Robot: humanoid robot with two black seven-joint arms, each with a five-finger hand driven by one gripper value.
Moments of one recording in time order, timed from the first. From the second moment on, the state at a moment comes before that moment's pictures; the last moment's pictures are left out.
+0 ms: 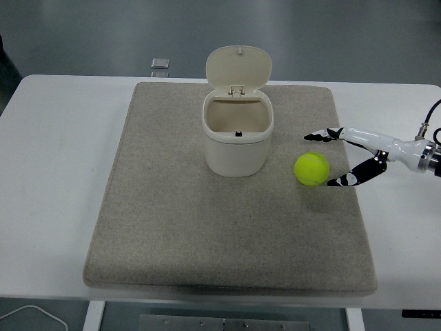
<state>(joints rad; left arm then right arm) 0.07 0.00 -0.04 -0.13 0.00 -0.05 -0.30 0.97 -0.68 0.10 1.06 -1.17 0.08 0.57</state>
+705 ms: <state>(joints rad) 0.07 0.00 -0.04 -0.13 0.00 -0.05 -0.30 0.95 -0.63 0.10 1.03 -1.22 0.02 0.54</state>
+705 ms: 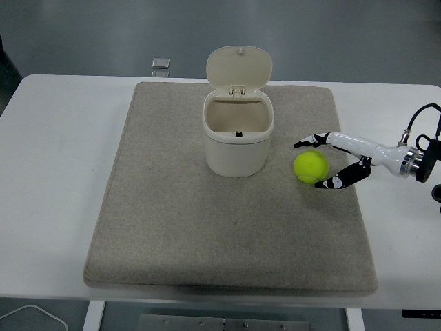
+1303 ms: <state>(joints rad) 0.07 0.00 -0.04 -0.13 0.00 -0.05 -0.30 0.96 -0.63 0.11 1.03 -1.24 0.02 0.54</state>
